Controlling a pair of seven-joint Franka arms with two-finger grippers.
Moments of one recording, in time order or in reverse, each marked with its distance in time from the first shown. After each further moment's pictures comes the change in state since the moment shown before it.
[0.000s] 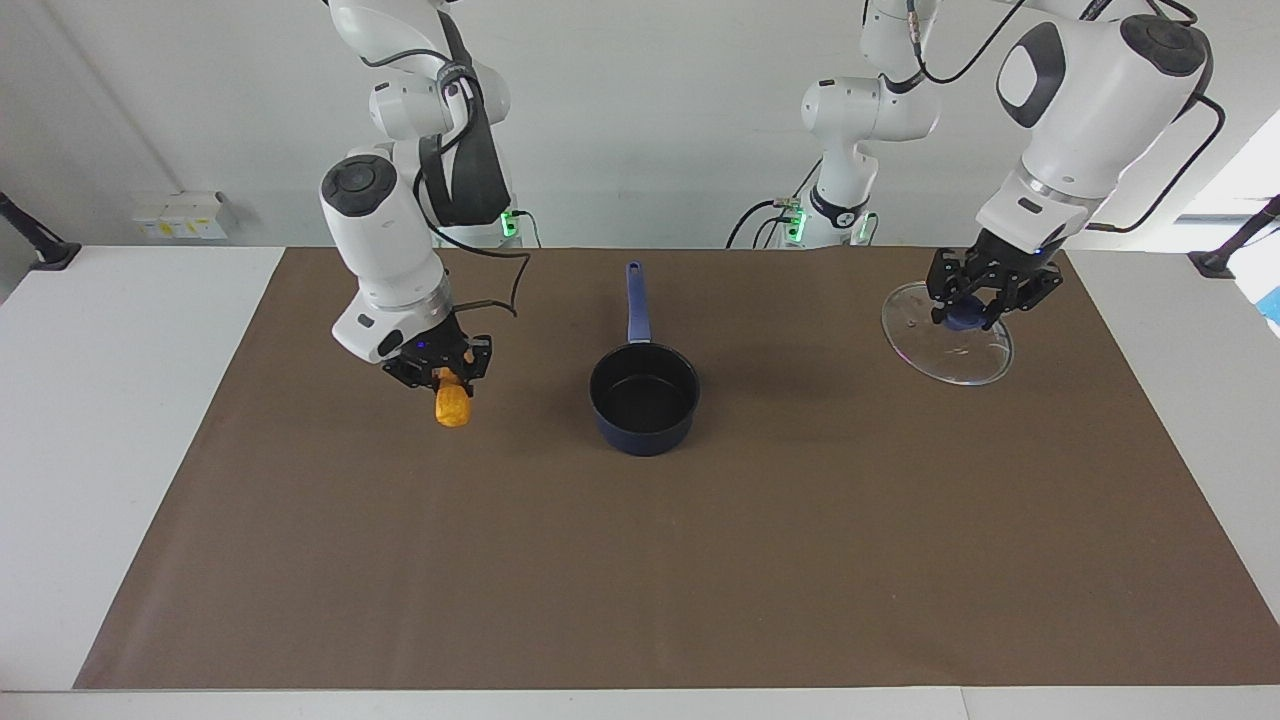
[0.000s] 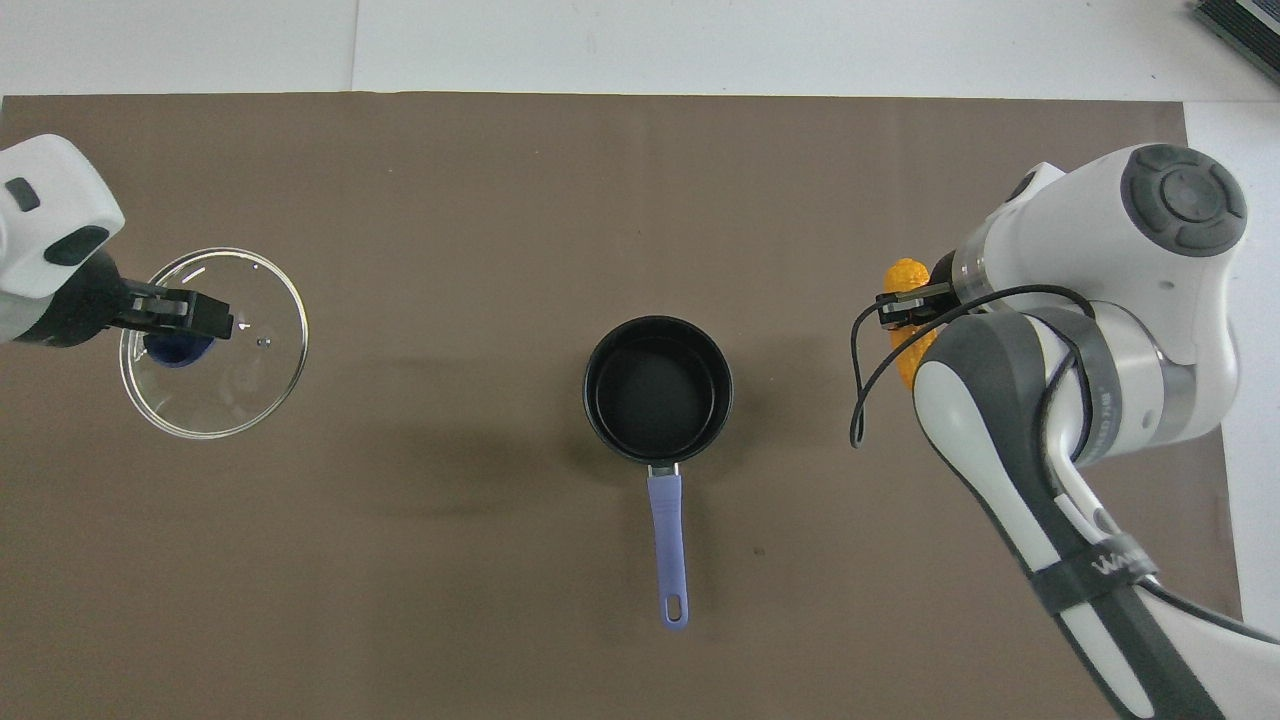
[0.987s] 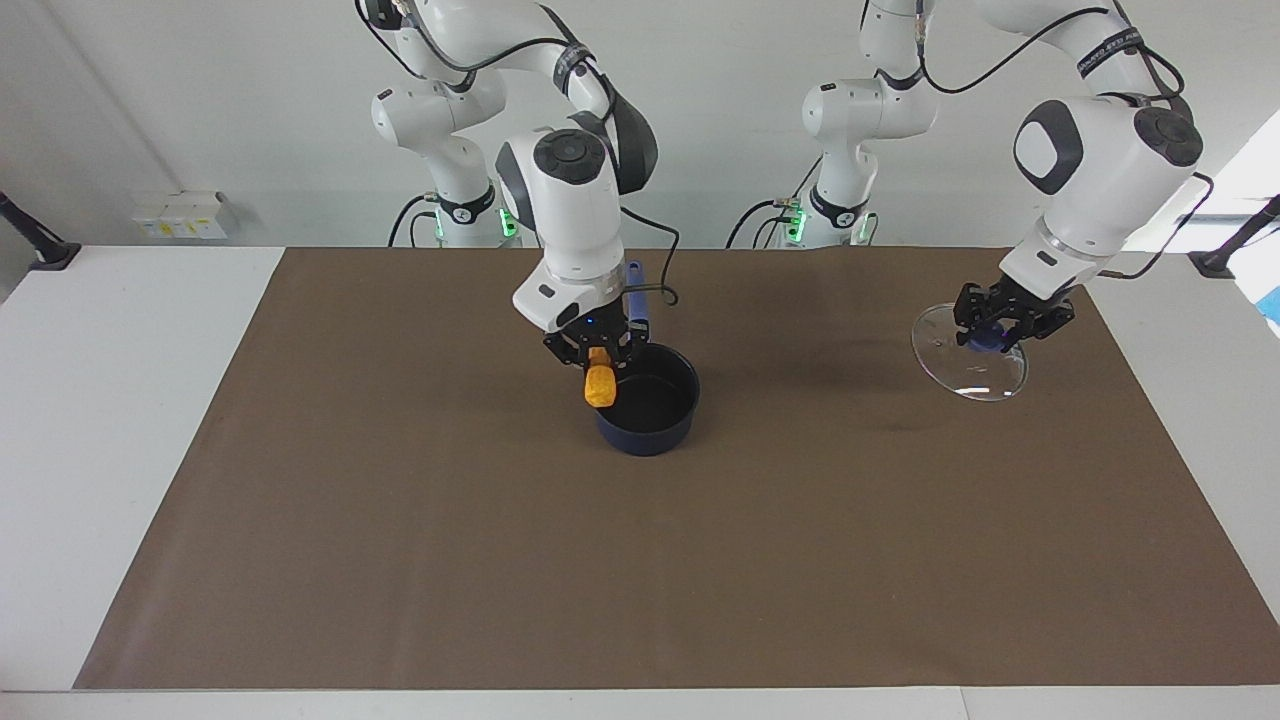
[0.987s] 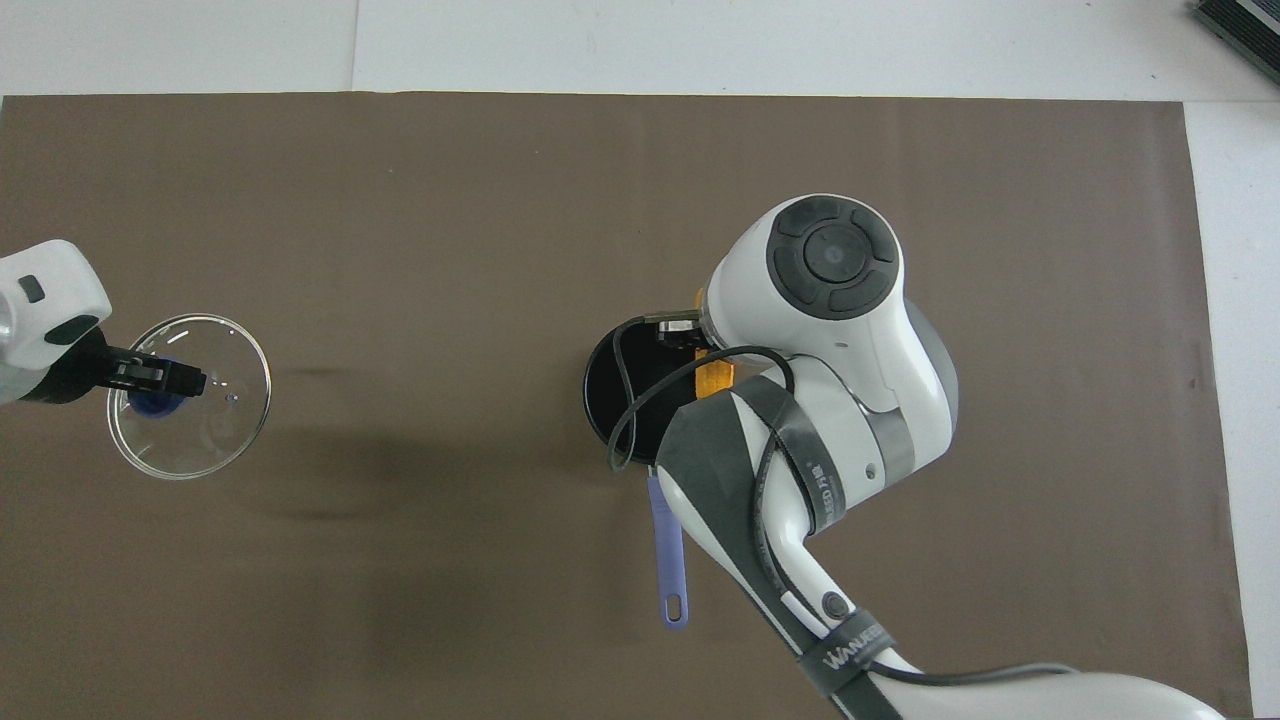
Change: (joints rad) left arm 0.130 -0.020 0.003 -0.288 0.000 0.207 0.184; right arm 0.288 0.139 0.018 0.174 0.003 0.001 0.447
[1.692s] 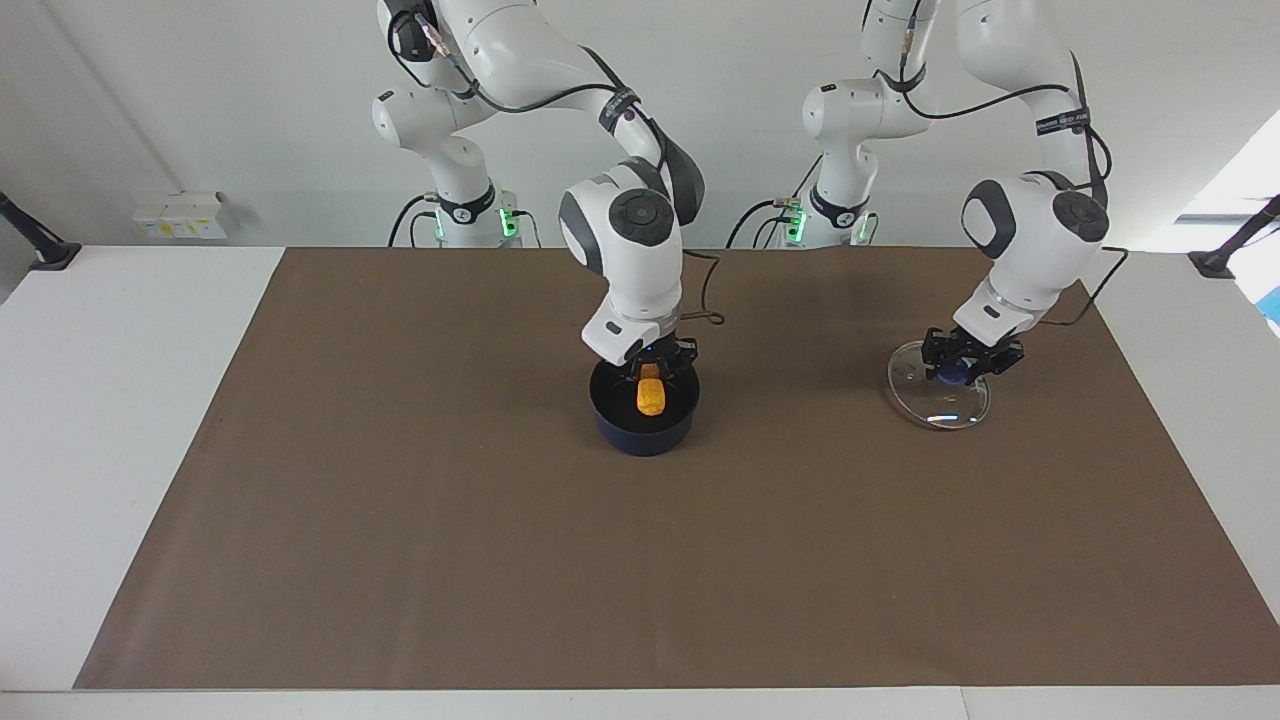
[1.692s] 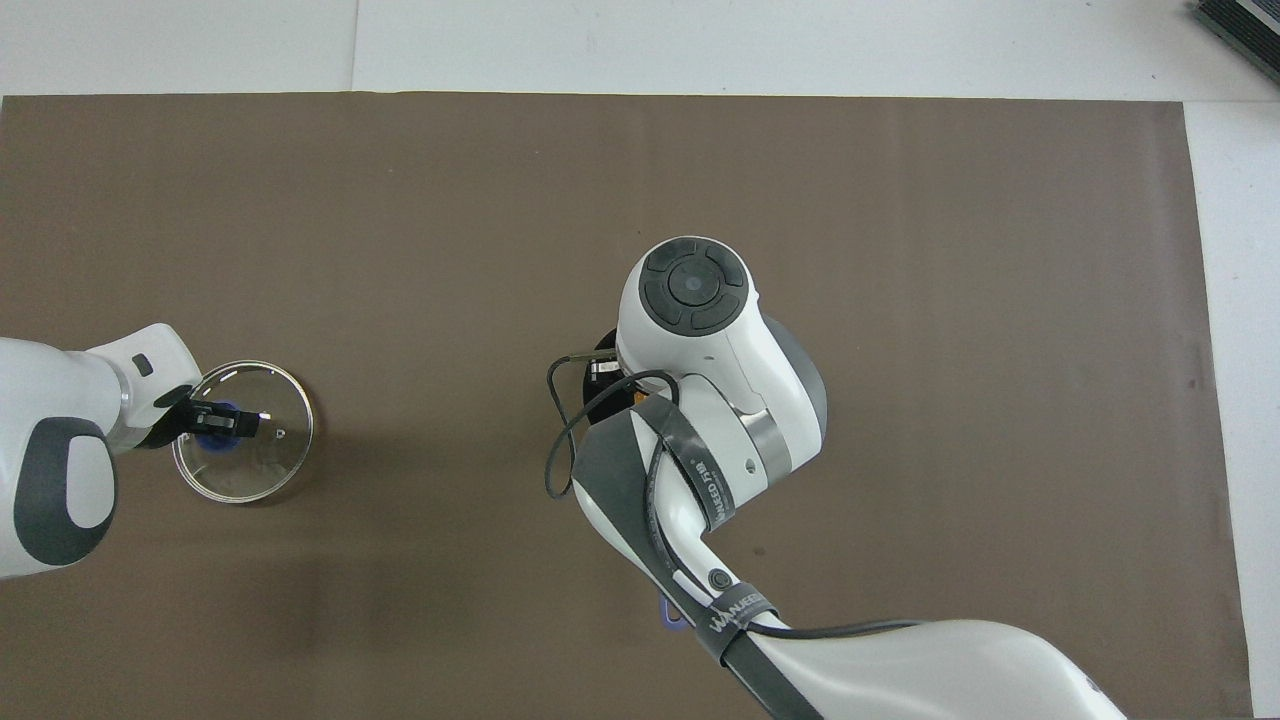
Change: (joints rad) left arm 0.017 0.063 0.001 -0.290 0.000 0.377 0.038; right arm 0.040 0.130 0.039 0.020 0.048 0.006 0.017
